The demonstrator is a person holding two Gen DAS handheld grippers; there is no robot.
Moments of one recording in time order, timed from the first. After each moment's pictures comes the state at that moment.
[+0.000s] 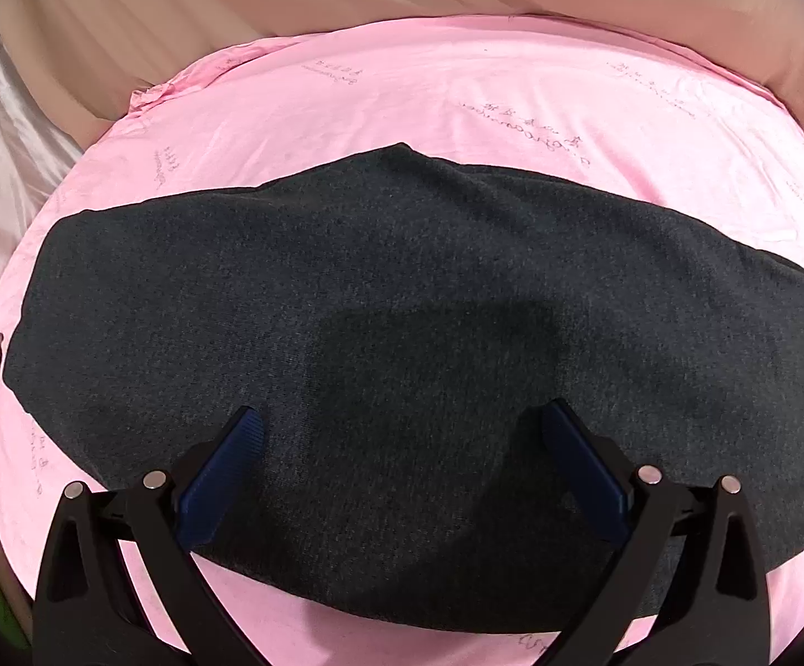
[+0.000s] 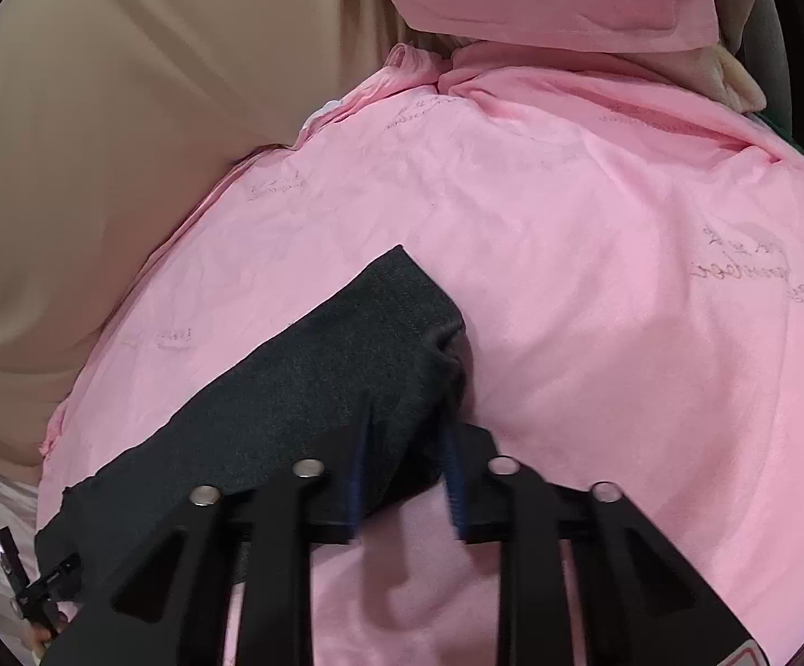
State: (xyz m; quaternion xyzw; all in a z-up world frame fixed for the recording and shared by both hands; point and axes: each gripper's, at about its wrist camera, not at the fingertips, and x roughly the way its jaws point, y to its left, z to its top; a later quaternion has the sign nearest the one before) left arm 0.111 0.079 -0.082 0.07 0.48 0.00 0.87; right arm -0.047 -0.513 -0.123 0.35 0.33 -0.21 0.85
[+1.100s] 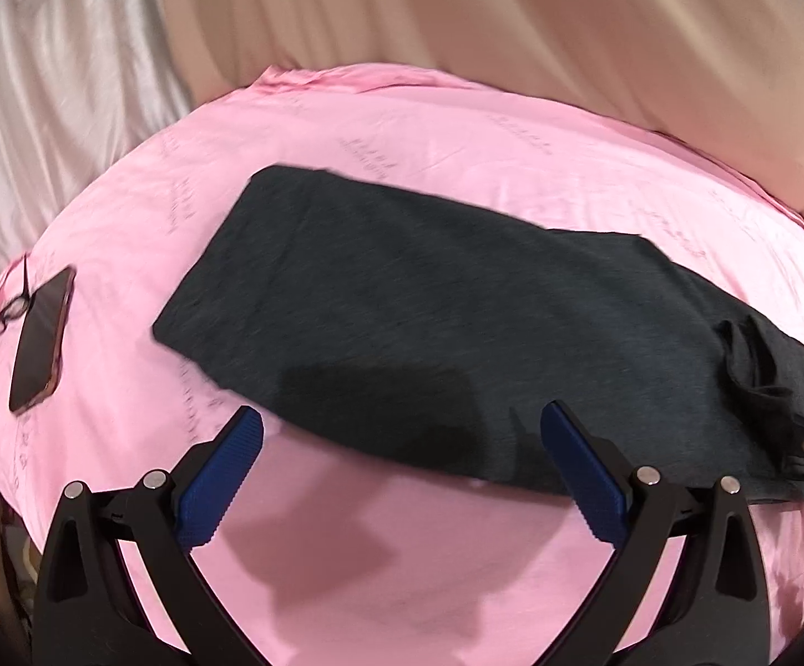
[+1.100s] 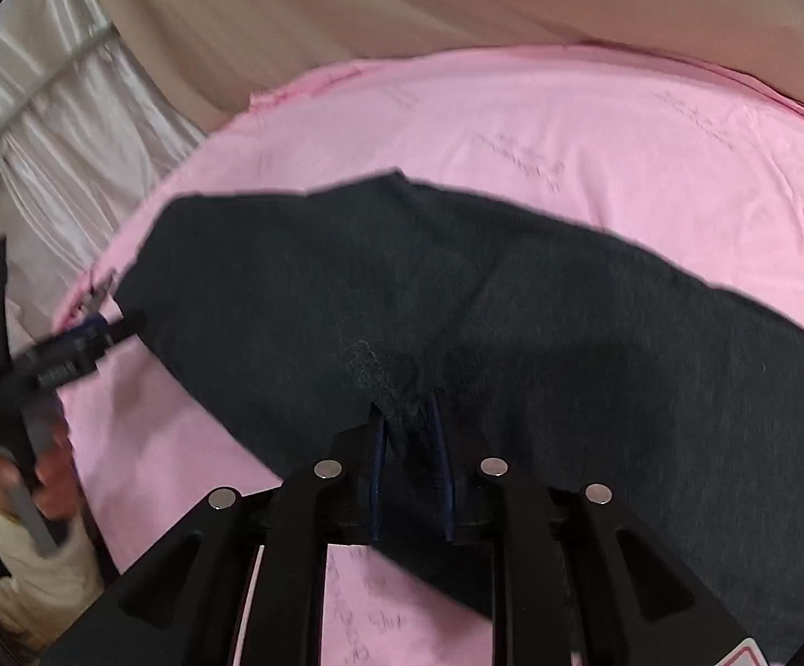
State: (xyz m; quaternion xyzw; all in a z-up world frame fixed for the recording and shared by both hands) left arm 0.072 0.276 -0.046 -0.03 0.43 0.04 0.90; right arm 0.145 -0.072 -0.091 0.09 0.46 0.15 0.87
